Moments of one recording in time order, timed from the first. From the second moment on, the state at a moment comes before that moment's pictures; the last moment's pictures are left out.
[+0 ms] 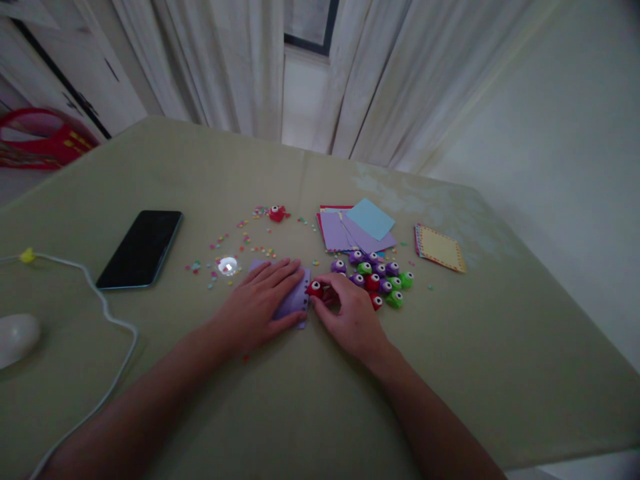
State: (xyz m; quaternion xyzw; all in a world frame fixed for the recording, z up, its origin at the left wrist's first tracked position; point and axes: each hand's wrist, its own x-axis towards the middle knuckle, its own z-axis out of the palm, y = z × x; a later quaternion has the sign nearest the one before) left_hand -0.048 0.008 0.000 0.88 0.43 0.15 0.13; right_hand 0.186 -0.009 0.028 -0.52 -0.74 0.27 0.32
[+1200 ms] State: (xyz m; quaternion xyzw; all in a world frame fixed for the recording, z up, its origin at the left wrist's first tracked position) left_hand -0.046 0.006 0.009 0.89 0.39 0.14 0.17; right_hand 0.190 -0.004 0.023 -0.53 -0.74 0.25 0.33
